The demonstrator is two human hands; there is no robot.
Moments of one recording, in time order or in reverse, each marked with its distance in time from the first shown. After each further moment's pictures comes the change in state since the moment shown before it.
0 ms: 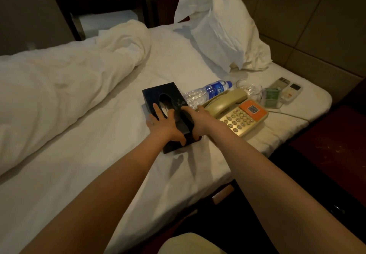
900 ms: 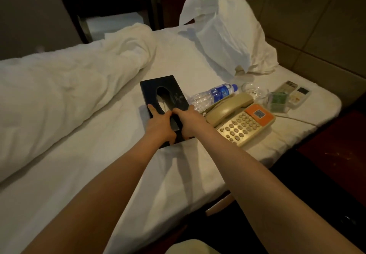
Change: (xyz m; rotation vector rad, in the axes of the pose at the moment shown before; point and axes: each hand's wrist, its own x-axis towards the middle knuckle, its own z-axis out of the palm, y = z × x) left_hand 0.008 -0.022 -0.014 -0.057 0.145 0.039; right_hand 0.014 -0.042 0.003 -0.096 0.108 -0.097
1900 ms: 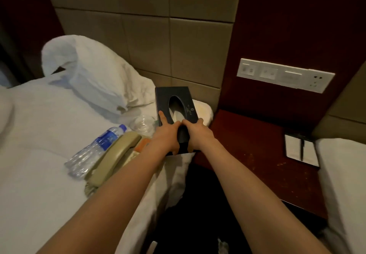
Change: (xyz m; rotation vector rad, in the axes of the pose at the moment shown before) left_hand -0.003 0.315 0.022 0.219 -0.088 0.726; right_hand -0.150 0.248 -0.098 0.154 0.175 0.702
